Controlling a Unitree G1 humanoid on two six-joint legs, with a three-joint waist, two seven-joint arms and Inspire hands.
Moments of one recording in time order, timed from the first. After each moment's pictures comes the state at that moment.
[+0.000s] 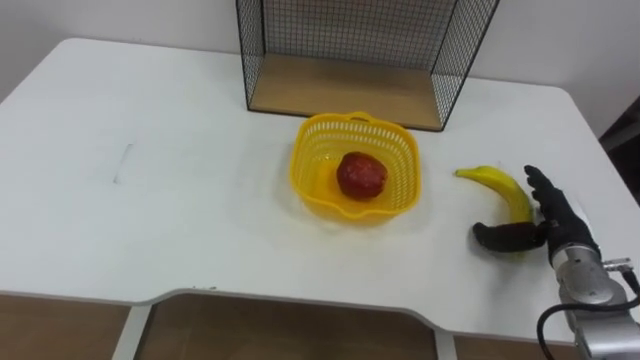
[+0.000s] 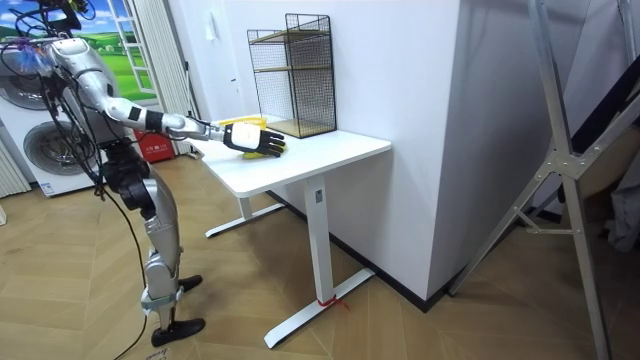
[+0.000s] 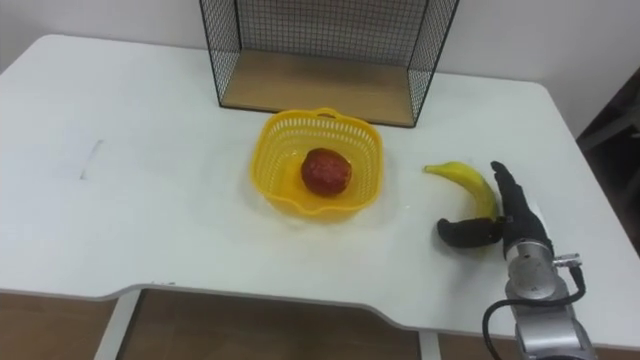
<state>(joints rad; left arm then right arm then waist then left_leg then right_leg) 0.27 0.22 0.11 0.95 0.43 0.13 -0.03 -0.14 -0.42 -0.10 0.66 -0.16 0.01 -0.06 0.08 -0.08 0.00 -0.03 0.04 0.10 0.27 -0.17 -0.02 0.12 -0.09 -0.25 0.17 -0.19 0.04</state>
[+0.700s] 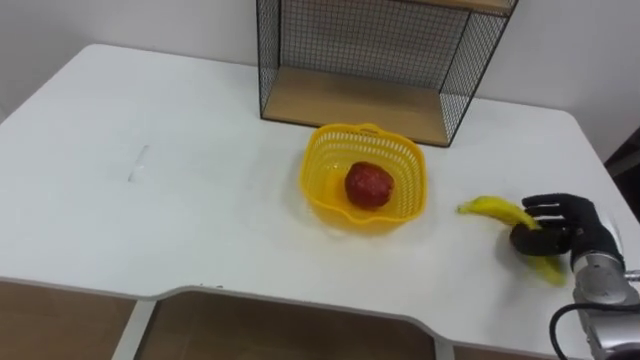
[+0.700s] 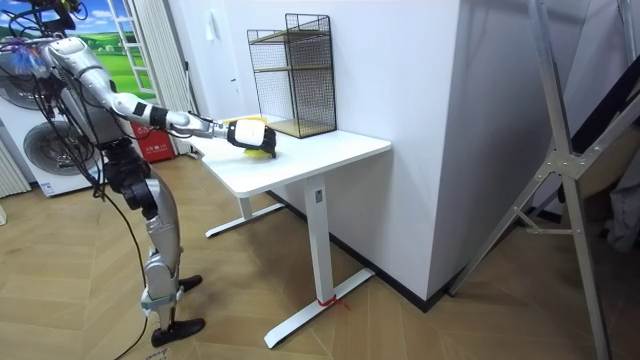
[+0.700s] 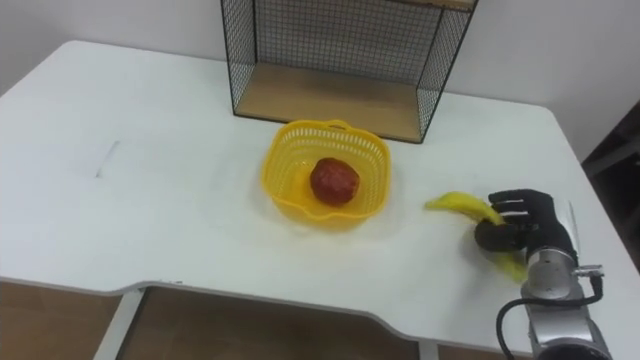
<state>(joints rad) 0.27 0.23 0.11 0.95 0.43 0.14 -0.03 -0.24 -0.46 -0.14 0.89 -0.17 -0.02 -0.13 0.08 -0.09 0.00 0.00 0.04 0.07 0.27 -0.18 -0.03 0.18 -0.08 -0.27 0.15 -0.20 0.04</state>
